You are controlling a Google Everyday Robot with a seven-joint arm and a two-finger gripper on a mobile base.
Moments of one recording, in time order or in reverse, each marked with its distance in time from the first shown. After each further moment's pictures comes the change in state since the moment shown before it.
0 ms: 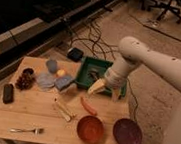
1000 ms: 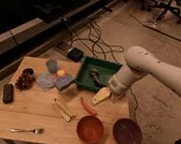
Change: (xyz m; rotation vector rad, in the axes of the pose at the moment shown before) arm 0.012 -0.019 0.023 -0.023 -0.105 -0.344
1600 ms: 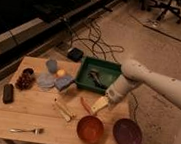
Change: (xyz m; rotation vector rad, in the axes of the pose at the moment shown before) arm 0.005 -0.030 0.060 -0.067 0.051 -0.023
